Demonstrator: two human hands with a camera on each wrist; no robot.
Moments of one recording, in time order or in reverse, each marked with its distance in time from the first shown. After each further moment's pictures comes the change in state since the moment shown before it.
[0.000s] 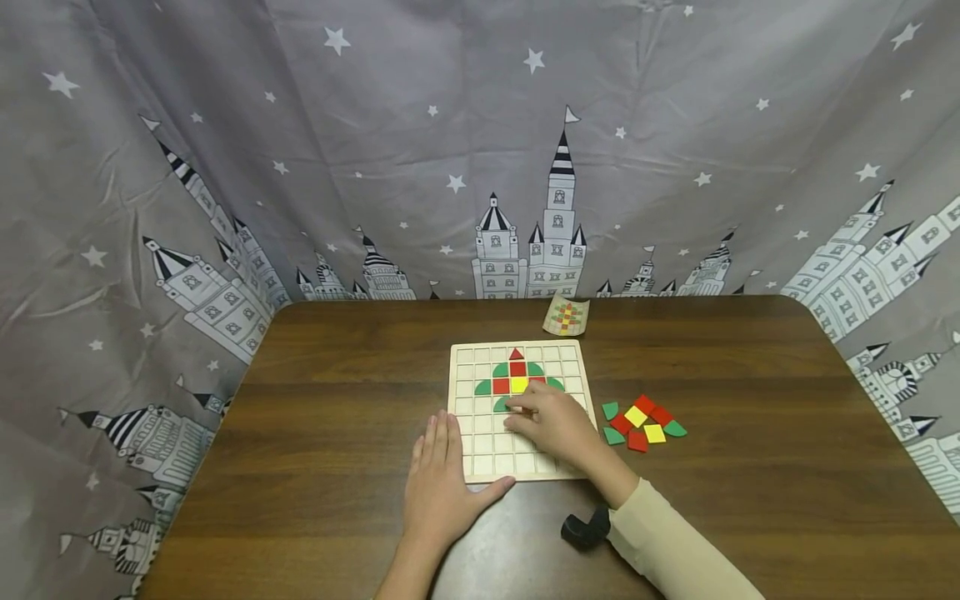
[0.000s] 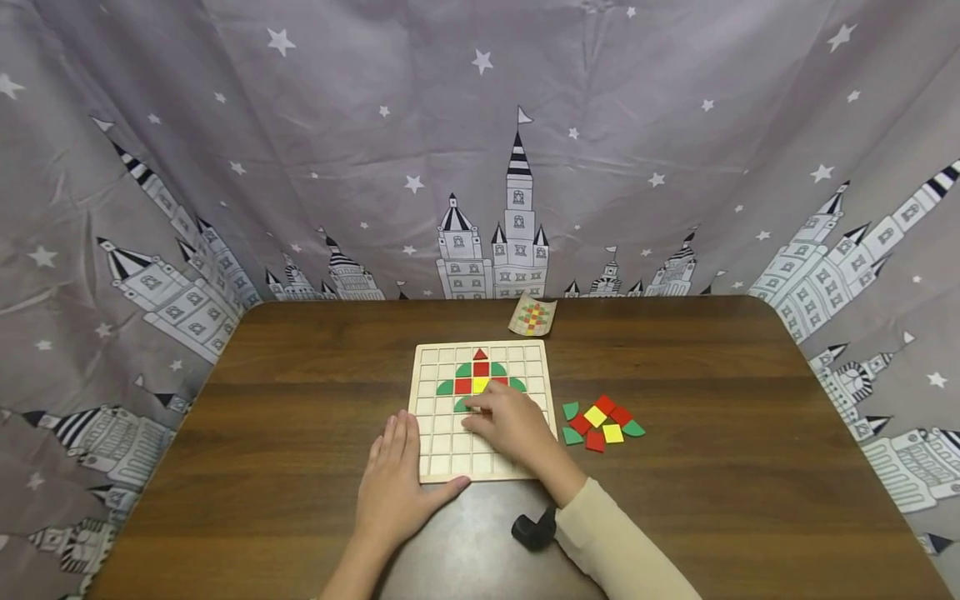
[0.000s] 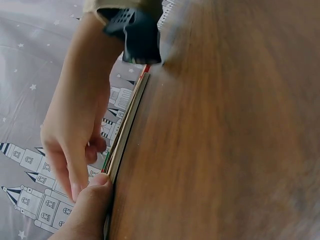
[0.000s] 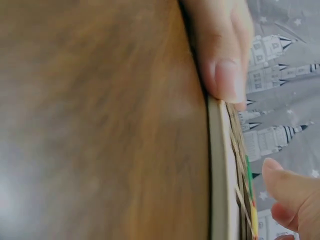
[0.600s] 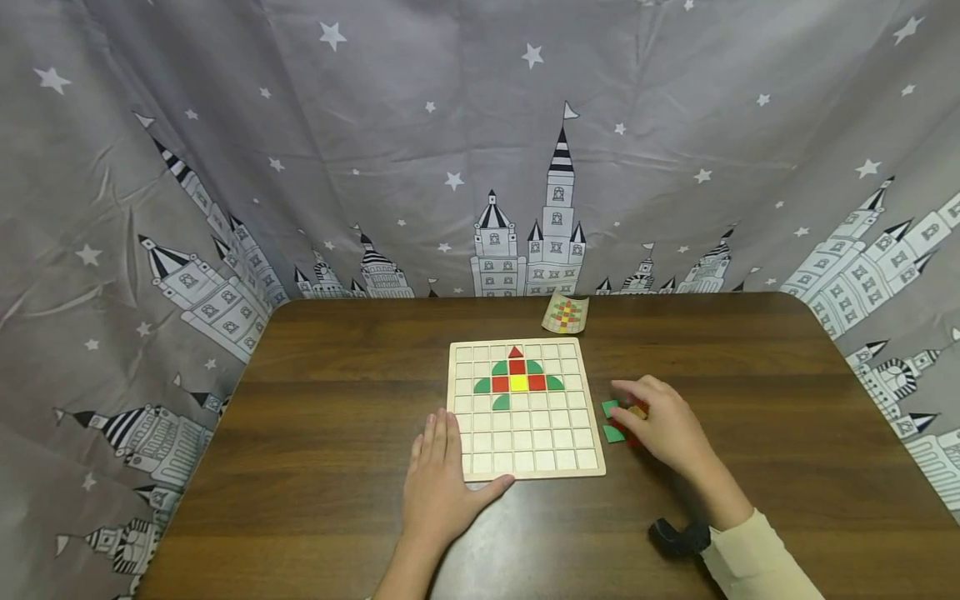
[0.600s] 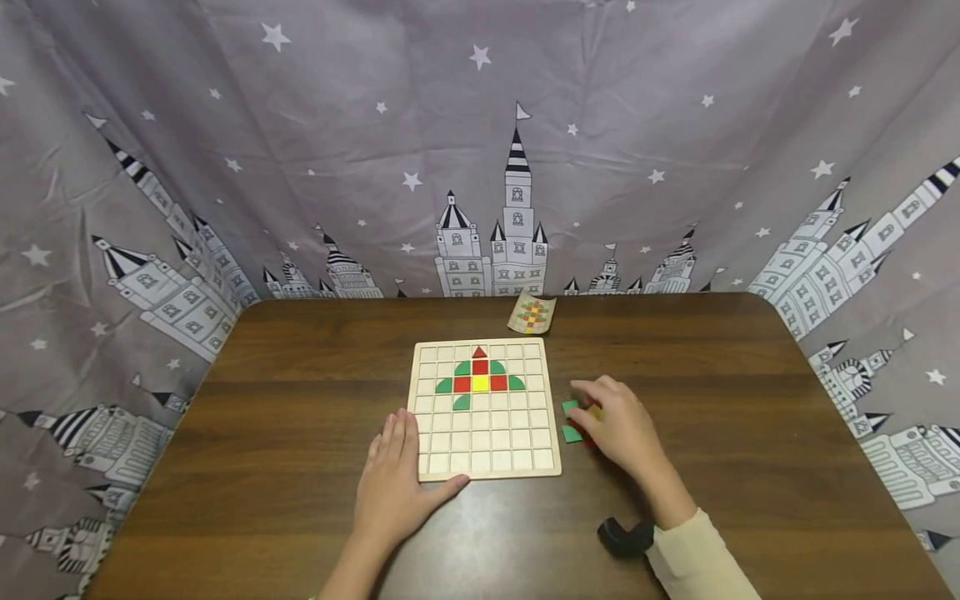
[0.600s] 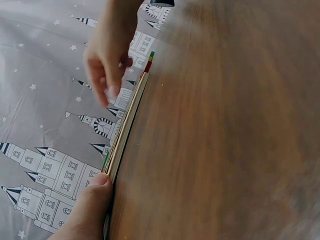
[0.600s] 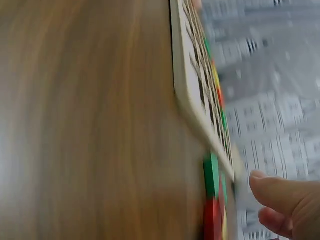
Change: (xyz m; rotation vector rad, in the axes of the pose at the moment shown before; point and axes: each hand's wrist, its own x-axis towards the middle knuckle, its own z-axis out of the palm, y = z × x) left_hand 0.001 0.001 -0.002 -0.016 -0.005 -0.007; right_hand -0.064 0.081 -0.075 -0.048 0.132 0.152
